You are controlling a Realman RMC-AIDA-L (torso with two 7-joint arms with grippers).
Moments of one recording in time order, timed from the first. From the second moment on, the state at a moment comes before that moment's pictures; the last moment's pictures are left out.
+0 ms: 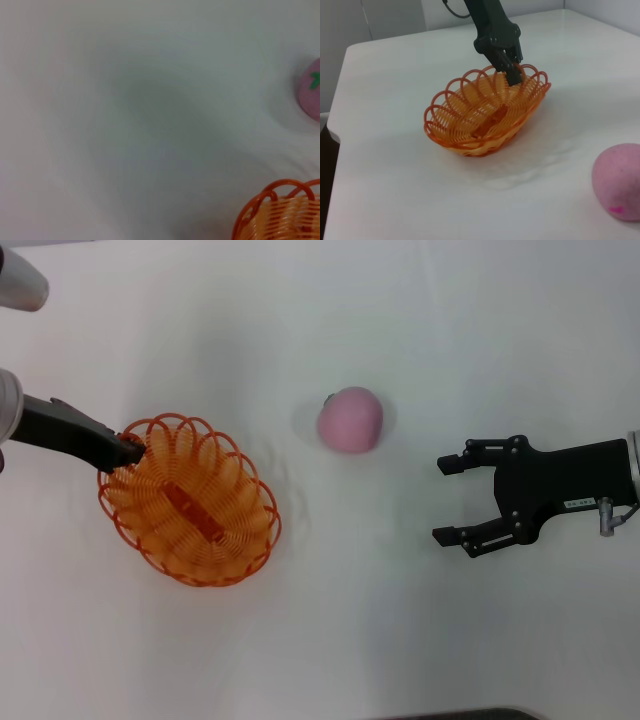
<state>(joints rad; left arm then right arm) -0.60 -2.16 0.96 1.08 2.65 1.42 -2.15 0.46 2.05 -0.76 -0.65 -2.21 -1.57 1.13</state>
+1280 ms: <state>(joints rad) -0.52 -2.17 0.76 1.04 2.45 1.56 -2.44 0.47 2.05 -0.74 -0.65 -2.20 -1.54 1.13</state>
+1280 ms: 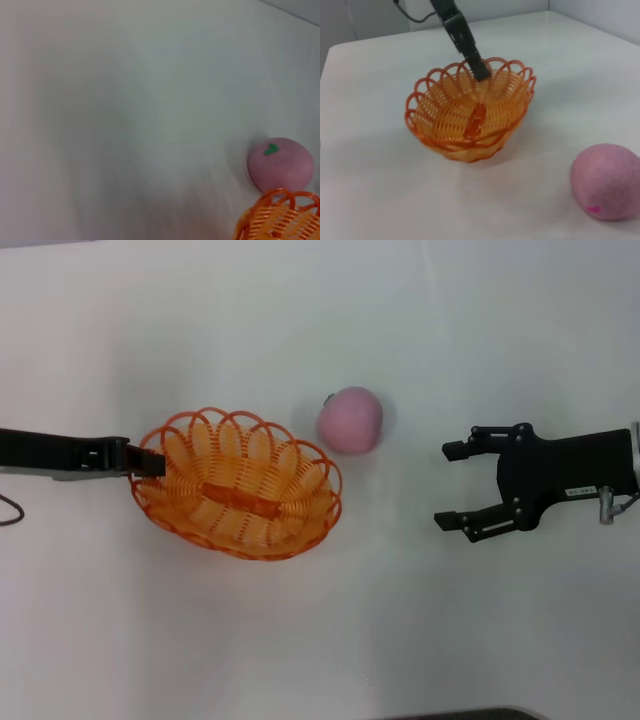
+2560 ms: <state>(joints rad) -0.29 -2.18 1.12 1.11 2.12 1.33 -2.60 0.47 2.05 -0.70 -0.65 -2.20 -1.51 1.13</state>
